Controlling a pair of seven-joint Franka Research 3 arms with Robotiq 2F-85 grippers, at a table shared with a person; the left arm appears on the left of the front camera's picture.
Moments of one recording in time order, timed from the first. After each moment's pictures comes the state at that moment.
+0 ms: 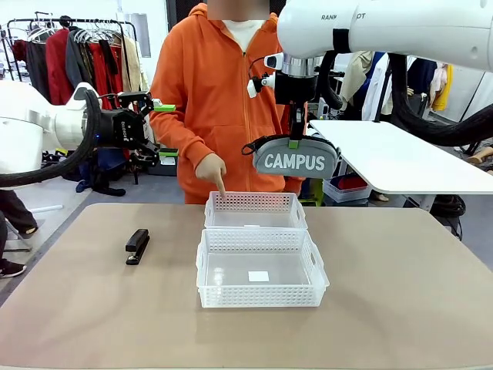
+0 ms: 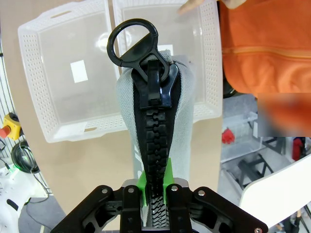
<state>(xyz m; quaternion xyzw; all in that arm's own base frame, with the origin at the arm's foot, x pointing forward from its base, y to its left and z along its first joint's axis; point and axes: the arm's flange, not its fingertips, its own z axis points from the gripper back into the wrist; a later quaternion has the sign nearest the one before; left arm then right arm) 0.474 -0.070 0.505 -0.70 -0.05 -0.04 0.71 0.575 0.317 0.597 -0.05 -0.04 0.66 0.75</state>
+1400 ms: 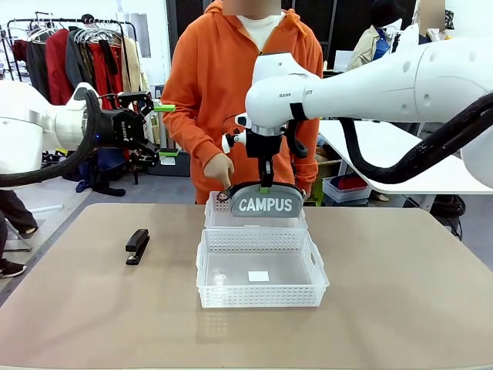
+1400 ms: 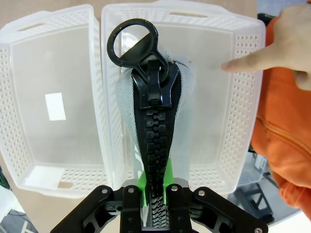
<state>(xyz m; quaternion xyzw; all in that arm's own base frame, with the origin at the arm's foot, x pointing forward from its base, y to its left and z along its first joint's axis) 0.474 -0.070 0.505 -0.70 -0.05 -0.04 0.71 0.615 0.379 0.449 -0.03 -0.03 0.71 0.71</state>
